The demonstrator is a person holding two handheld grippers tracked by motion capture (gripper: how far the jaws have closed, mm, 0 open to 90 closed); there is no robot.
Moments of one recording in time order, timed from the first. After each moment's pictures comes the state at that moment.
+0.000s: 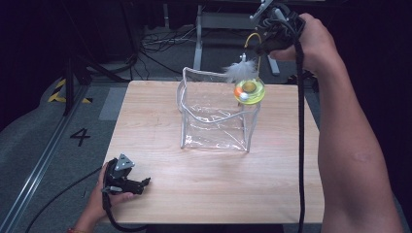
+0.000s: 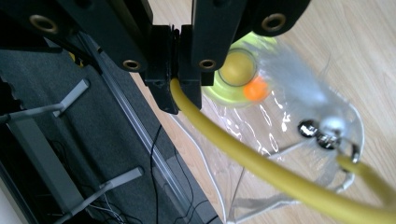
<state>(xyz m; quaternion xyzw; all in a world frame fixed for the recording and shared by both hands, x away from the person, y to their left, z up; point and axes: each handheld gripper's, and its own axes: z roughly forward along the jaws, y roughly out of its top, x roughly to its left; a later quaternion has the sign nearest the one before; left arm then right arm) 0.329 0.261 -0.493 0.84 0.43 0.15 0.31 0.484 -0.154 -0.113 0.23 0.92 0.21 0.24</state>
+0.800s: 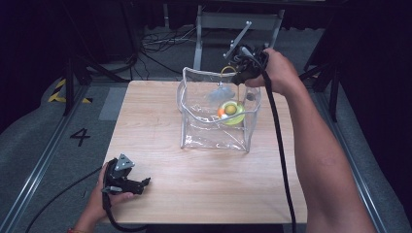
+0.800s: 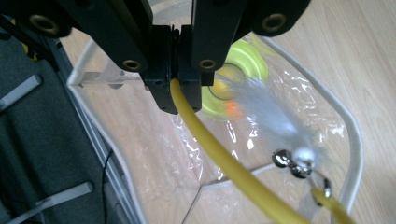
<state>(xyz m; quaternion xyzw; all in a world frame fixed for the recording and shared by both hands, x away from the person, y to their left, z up) 0.329 0.261 -0.493 0.83 0.43 0.15 0.32 0.505 -0.119 -0.206 0.20 0.95 0.18 0.17</state>
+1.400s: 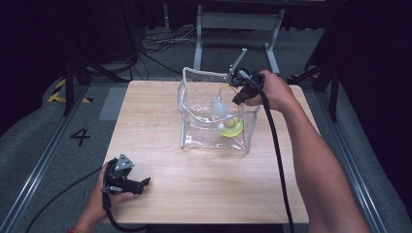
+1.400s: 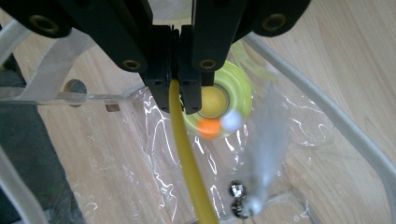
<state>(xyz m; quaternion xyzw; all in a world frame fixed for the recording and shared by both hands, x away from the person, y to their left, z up) 0.329 0.261 -0.493 0.84 0.43 0.15 0.32 0.504 -0.126 -0.262 0.20 0.96 0.15 0.12</state>
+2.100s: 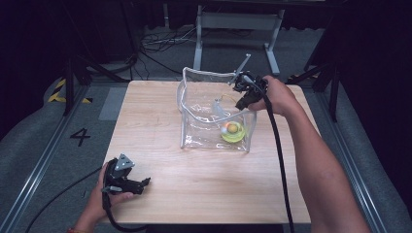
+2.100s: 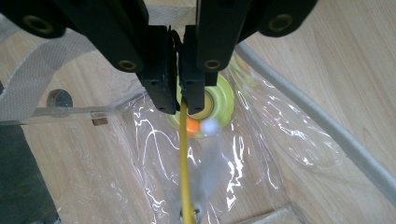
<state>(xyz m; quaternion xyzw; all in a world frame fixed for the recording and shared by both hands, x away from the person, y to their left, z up) 0.329 0.261 -0.493 0.84 0.42 0.15 0.32 0.502 -0.138 -0.275 0.20 0.96 0.15 0.11</state>
